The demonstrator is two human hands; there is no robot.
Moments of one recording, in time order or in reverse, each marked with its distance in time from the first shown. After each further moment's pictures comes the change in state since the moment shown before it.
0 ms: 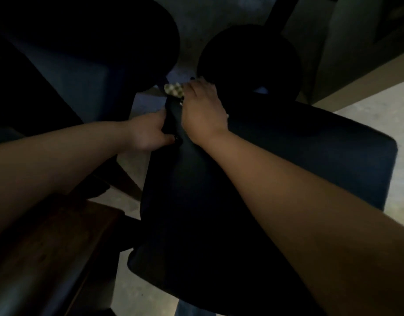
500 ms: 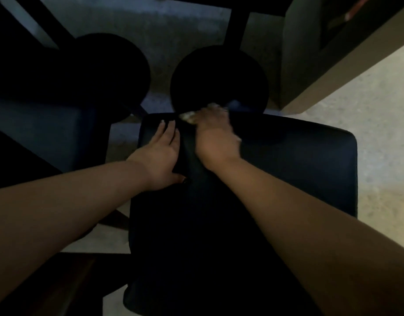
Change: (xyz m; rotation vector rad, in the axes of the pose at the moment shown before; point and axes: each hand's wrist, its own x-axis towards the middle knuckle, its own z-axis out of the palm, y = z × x) left_hand 0.007 0.050 0.024 0.609 0.035 0.212; right_hand -0.038 0.065 -0.016 -0.071 0.085 0.207
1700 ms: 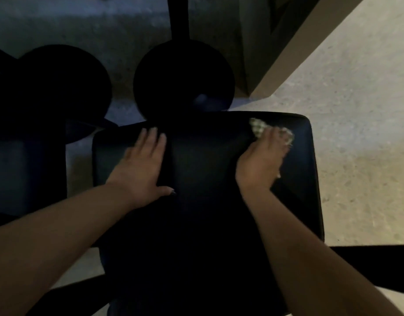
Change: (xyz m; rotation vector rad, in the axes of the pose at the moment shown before) left_hand 0.016 0.055 -0.009 0.091 0.084 0.064; right_hand -0.091 0.116 -0.024 0.113 0.278 0.812
